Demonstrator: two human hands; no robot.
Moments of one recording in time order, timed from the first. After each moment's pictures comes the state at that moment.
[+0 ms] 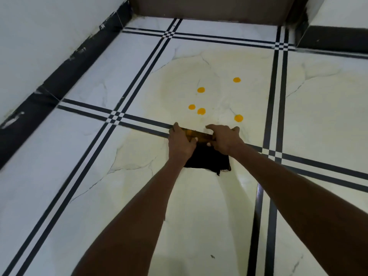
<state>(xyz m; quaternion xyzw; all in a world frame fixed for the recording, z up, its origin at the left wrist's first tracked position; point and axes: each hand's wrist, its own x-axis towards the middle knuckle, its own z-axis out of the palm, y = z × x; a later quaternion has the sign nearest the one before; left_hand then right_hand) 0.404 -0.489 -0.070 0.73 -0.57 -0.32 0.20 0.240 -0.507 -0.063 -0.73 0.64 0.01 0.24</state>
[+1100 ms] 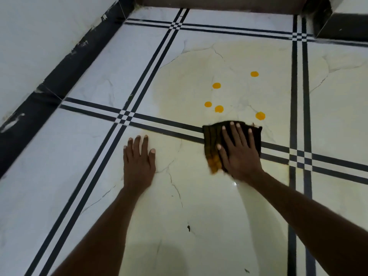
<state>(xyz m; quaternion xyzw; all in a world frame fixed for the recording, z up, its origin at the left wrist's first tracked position) 0.601 -0.456 -0.132 0.70 -0.70 -0.07 0.12 0.273 -0.461 -0.121 -0.74 0.67 -0.06 0.07</state>
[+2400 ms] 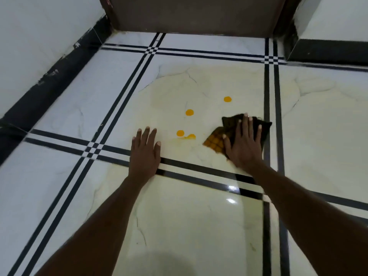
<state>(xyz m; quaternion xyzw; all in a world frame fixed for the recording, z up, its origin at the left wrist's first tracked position) 0.486 -0.587 -0.113 0.64 -0.75 -0.10 0.14 0.156 -0.582 -0.119 -0.66 0.75 -0.05 0.05</state>
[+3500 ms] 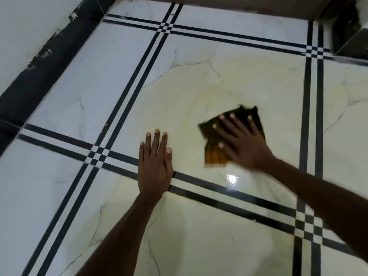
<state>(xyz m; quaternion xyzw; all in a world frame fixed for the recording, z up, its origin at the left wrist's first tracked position) 0.491 -0.606 -0.134 0.68 -0.70 -0.11 0.16 0.187 -0.660 -0.124 -0.84 0.53 -0.03 0.04</state>
